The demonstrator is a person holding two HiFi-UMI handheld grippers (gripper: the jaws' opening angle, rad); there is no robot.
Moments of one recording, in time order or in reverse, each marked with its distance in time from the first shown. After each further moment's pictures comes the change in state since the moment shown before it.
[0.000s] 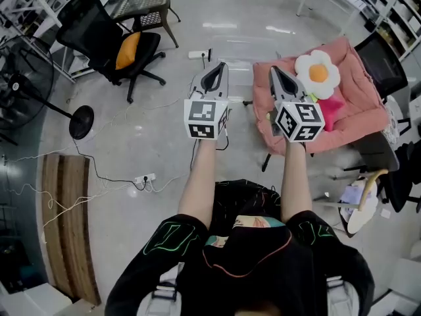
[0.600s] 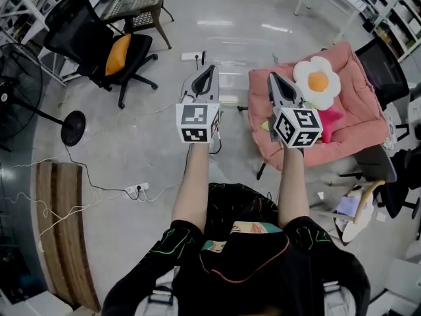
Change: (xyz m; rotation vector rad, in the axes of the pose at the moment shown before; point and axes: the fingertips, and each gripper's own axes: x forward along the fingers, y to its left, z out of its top) left arm 0.063 0.049 -0.033 -0.011 0.036 0.055; right arm 0.060 -0.044 -0.031 0.019 0.057 -0.017
